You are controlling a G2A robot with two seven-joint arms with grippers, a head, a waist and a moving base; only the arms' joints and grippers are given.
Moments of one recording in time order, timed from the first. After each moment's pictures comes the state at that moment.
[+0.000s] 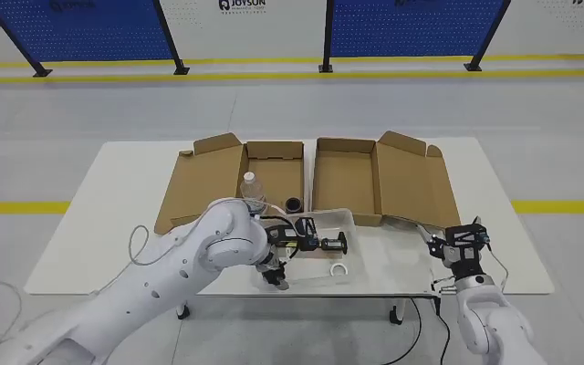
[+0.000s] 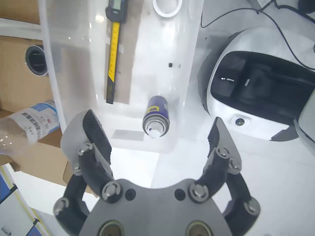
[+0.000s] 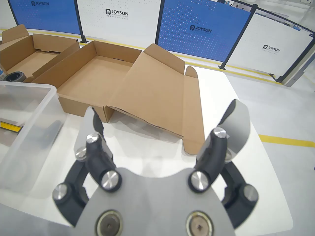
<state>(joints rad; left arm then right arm) 0.67 -0.99 -0.57 -1.76 0.62 -0.43 -1.39 -1.73 -1.15 1.60 -1.80 -1.33 0.00 0.00</state>
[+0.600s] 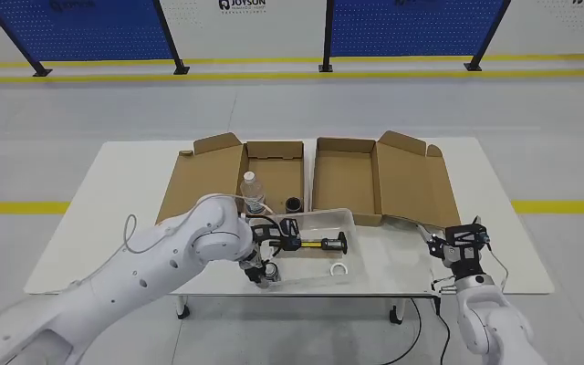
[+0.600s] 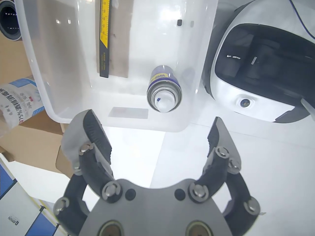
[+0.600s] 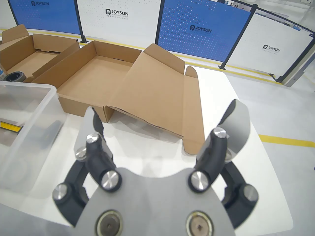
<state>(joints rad) 0.58 -0.91 -0.46 -1.71 0.58 -0.47 -1.35 -1.73 -1.15 1.60 -1.80 -1.33 0.00 0.00</state>
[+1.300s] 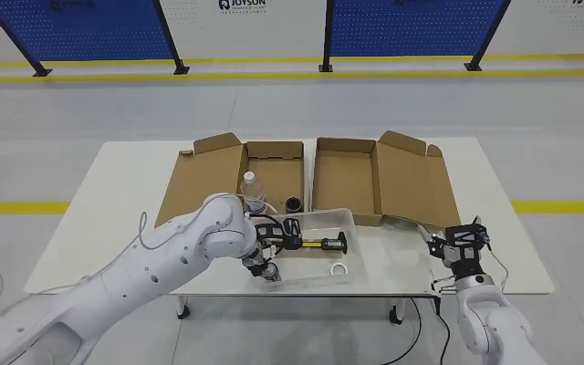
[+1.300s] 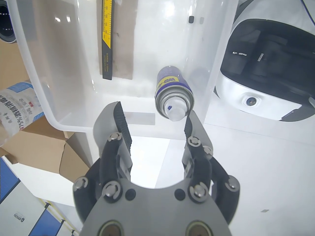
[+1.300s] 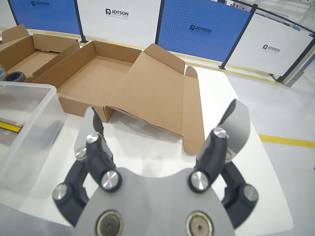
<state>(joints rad) 0.56 -0.95 -0.42 -1.63 0.60 -0.50 -1.32 -1.73 -1.15 1.60 -1.80 -1.33 0.00 0.00</state>
